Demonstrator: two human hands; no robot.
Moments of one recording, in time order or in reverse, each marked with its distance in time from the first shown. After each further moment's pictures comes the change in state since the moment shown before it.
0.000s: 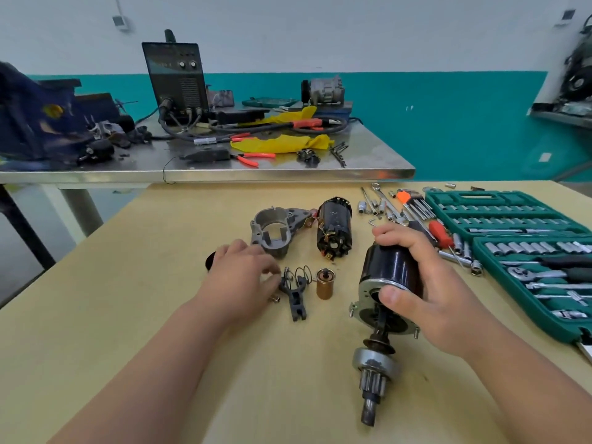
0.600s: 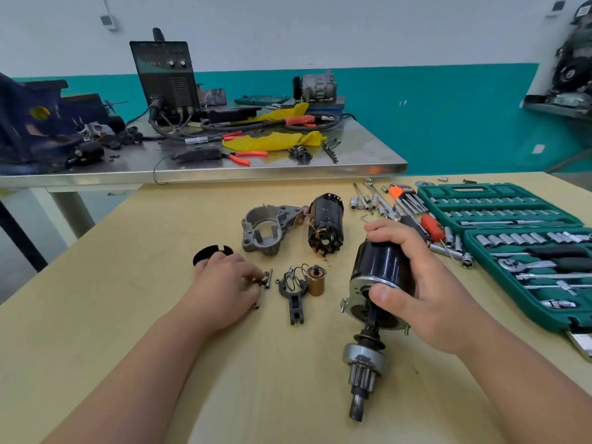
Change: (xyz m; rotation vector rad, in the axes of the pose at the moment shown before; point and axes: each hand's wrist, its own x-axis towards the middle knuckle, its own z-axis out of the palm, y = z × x) left_hand -0.011 -0.007 0.005 -0.079 -0.098 -0.126; right_hand -0.003 -0.005 -0.001 -0.018 0.006 0.005
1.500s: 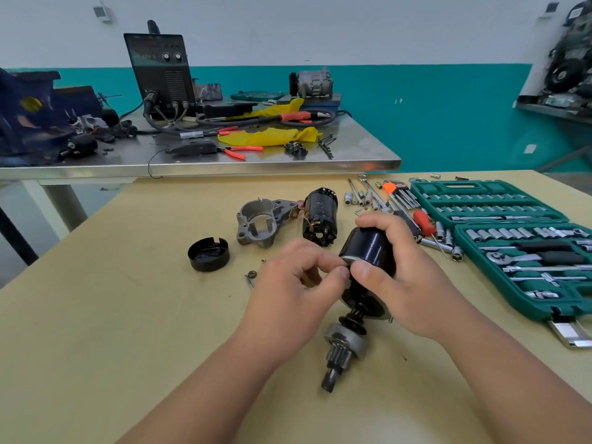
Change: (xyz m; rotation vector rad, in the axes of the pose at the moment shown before) left_hand -0.050 0.119 -0.025 -0.855 0.241 0.207; right_hand 0.002 -0.012 0.009 -0.103 0.077 0.100
